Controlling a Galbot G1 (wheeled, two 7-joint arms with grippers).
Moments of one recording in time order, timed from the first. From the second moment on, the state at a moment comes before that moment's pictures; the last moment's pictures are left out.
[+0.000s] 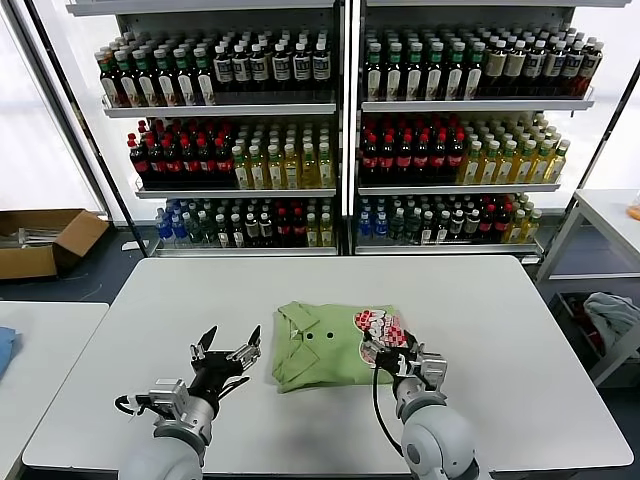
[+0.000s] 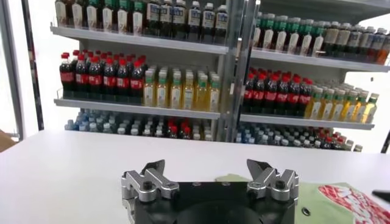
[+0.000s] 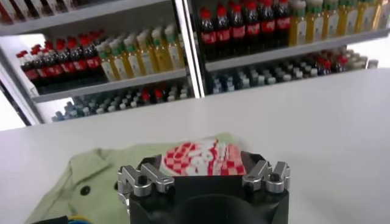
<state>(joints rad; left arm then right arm) 1.38 -1.25 -0.38 -2.17 -0.44 0.45 -0.24 -1.19 1.35 0.21 2.01 0.54 -0.58 0.46</state>
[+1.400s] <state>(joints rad) 1.41 -1.29 -0.37 -2.18 -0.35 0.35 -0.24 -1.36 1.29 0.43 2.23 0.50 -0.56 0.41</state>
